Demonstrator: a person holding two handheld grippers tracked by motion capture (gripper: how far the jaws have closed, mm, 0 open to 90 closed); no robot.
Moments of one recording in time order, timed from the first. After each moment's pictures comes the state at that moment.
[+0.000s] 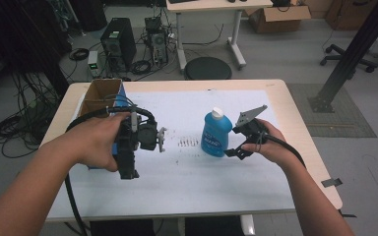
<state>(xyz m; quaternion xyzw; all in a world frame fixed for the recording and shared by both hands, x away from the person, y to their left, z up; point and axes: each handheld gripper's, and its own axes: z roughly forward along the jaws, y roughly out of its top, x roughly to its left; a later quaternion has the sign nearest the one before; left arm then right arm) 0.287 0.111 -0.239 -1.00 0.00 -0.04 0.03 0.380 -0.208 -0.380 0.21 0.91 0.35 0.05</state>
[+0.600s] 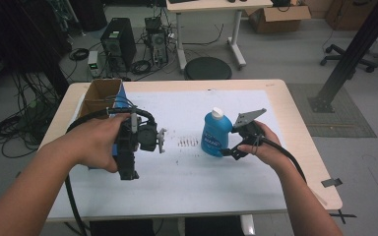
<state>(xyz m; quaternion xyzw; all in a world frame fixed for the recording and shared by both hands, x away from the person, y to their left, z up) 0.287 0.111 -0.242 -1.00 0.00 -0.03 0.03 0.380 -0.202 -0.393 0.22 0.89 0.39 0.06</state>
